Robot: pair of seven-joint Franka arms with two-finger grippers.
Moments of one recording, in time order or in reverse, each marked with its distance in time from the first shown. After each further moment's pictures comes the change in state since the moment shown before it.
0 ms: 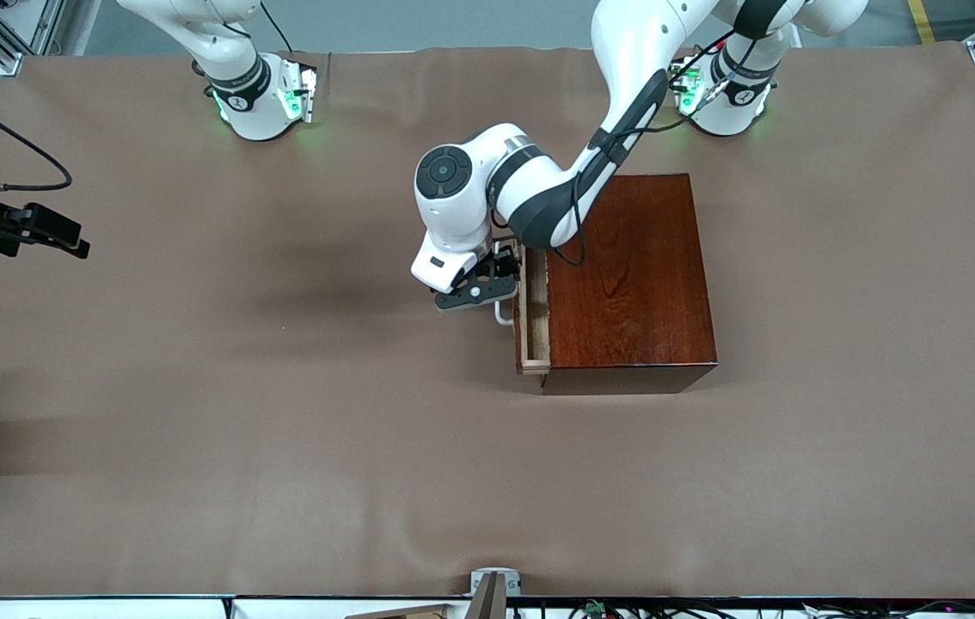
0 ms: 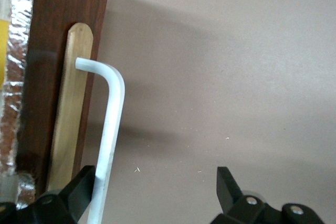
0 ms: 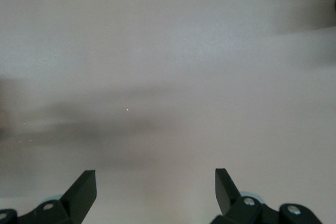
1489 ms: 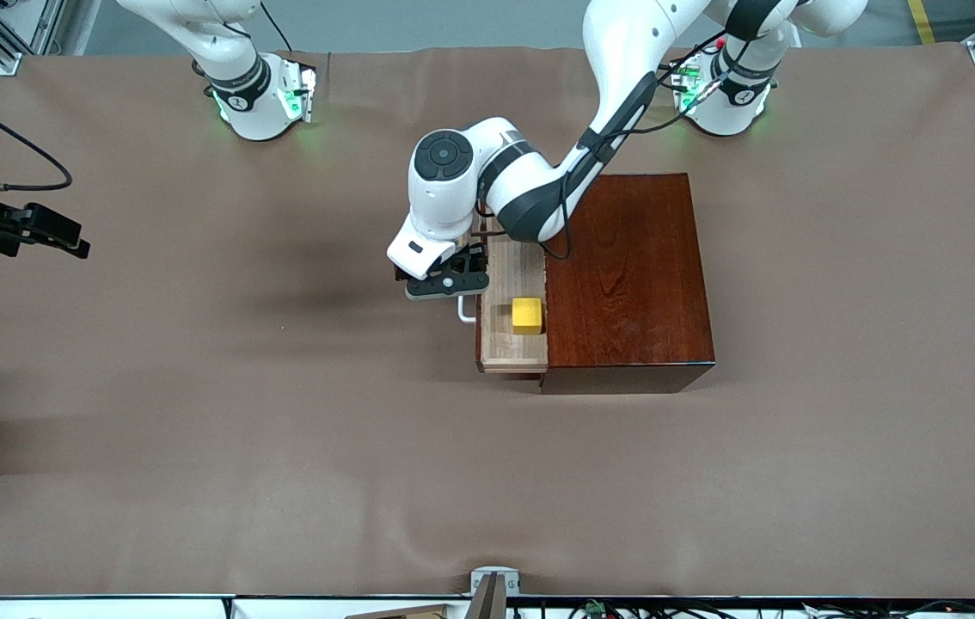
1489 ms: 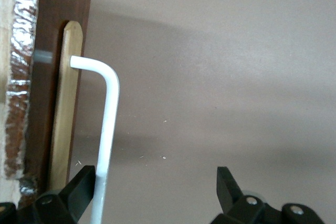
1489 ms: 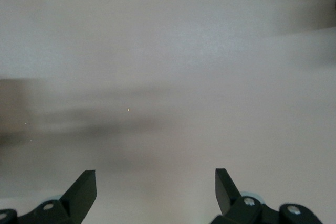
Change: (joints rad) left arm -0.015 0.011 -0.030 0.000 -0.075 0.183 0.058; right arm 0.000 0.000 0.000 0.000 0.000 0.000 0.000
